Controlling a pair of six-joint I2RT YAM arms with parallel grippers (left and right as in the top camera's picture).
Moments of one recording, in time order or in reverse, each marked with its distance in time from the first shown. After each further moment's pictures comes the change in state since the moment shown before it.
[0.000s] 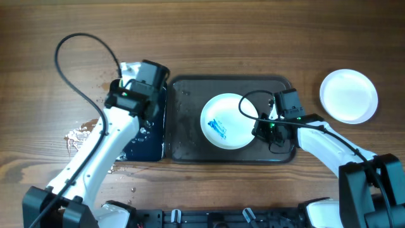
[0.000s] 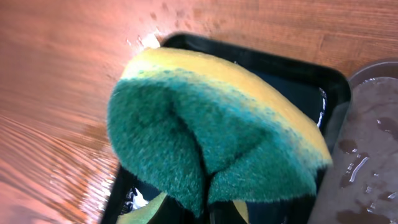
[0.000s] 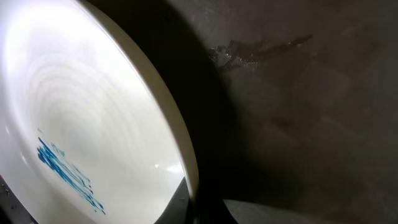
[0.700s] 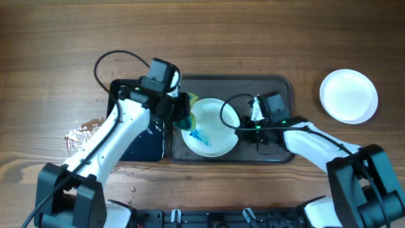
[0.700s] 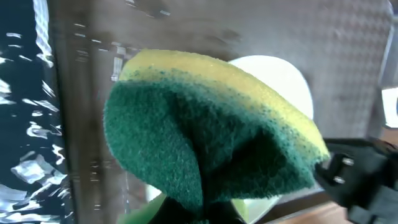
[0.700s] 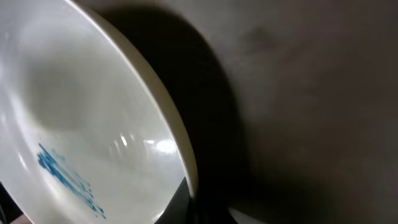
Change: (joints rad) left arm -0.052 0.106 0.000 0.101 0.771 0.027; right arm 0.140 0.048 -0.003 0.167 -0.085 -0.069
